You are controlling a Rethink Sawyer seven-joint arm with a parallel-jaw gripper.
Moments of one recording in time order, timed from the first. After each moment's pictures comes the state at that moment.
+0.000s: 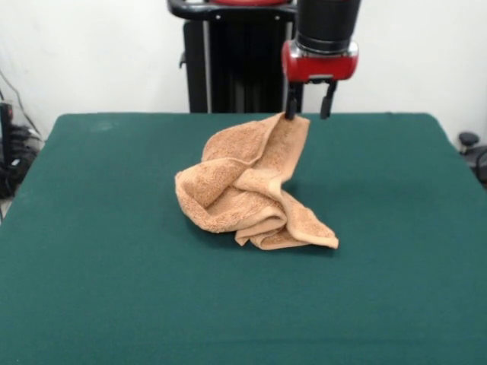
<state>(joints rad) -0.07 -0.75 -0.04 2.00 -0.07 0.36 1.57</state>
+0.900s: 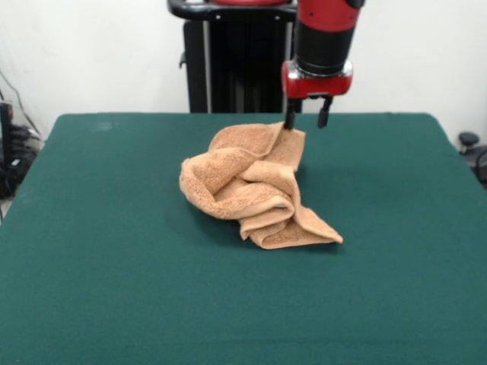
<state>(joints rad) -0.07 -0.64 -0.04 2.00 -0.07 0.36 1.57</state>
